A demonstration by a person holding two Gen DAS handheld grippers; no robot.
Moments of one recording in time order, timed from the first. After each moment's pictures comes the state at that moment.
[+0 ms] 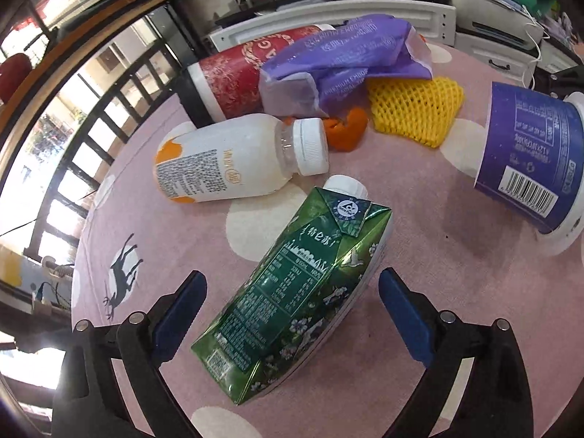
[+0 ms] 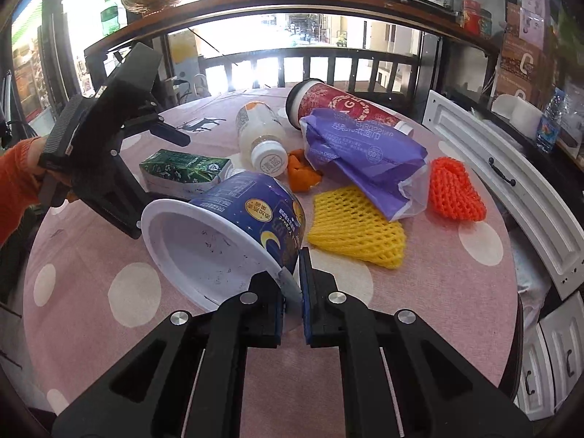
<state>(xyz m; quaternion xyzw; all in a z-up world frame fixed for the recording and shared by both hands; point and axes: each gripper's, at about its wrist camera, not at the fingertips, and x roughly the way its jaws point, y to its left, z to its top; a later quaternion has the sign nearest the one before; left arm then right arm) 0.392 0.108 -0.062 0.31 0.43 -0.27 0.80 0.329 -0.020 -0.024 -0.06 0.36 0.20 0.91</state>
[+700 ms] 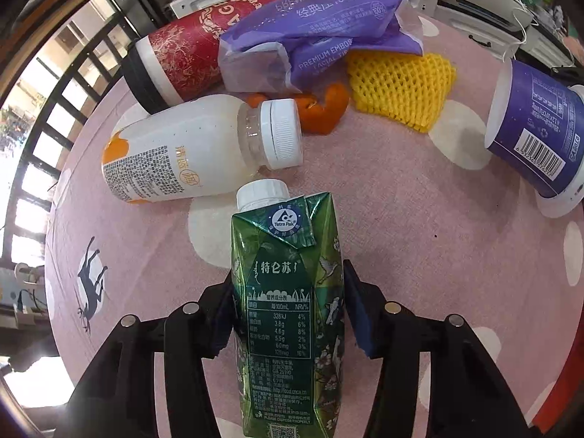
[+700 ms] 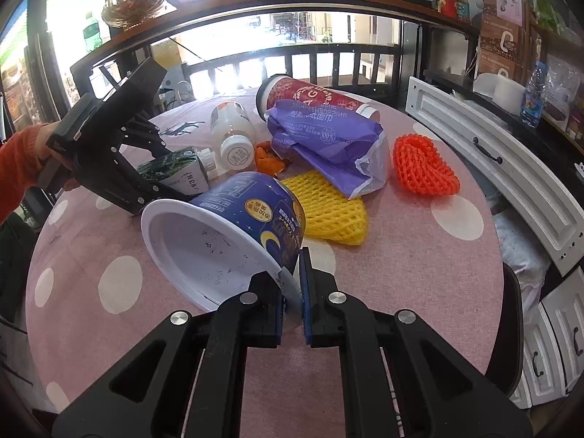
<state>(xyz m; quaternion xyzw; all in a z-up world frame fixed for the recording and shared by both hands) 0.417 0.096 -0.067 0.31 0.50 -0.30 0.75 0.323 -0.056 -0.030 -0.03 0.37 0.18 0.91</state>
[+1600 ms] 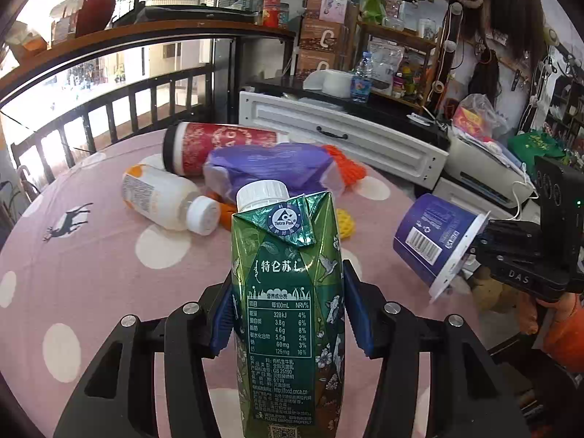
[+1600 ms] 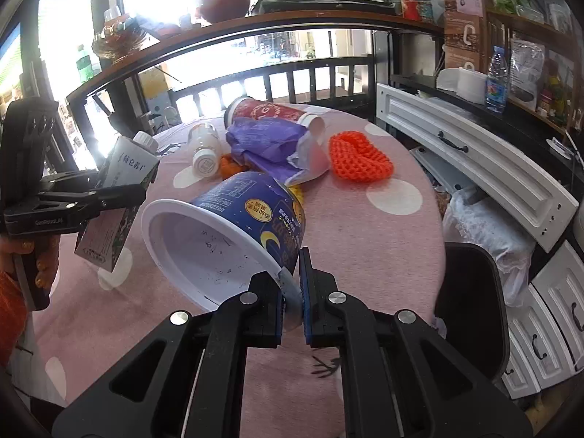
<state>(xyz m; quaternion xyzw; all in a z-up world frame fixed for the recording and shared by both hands) 0.306 0.048 -0.013 0.02 0.35 -0.26 0.90 0.285 -0.139 -0.021 0.01 0.33 0.16 0.93</state>
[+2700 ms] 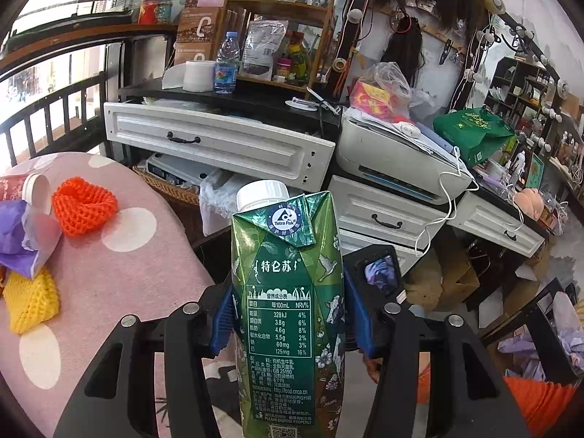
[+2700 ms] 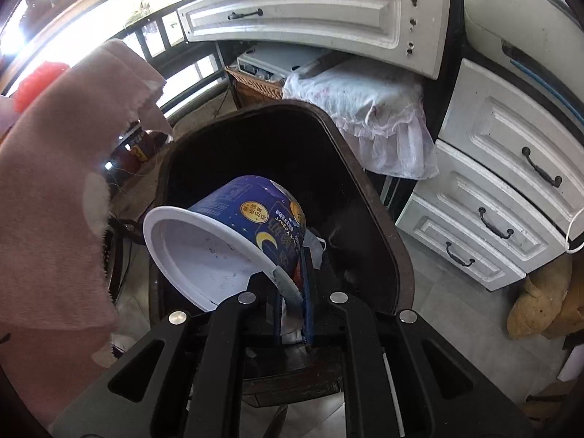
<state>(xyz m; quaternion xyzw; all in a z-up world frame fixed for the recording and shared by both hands) 0.293 -0.210 -0.030 0.02 0.34 -0.39 0.85 0.333 -0.362 -0.211 0.12 0.46 -0.07 0.88</state>
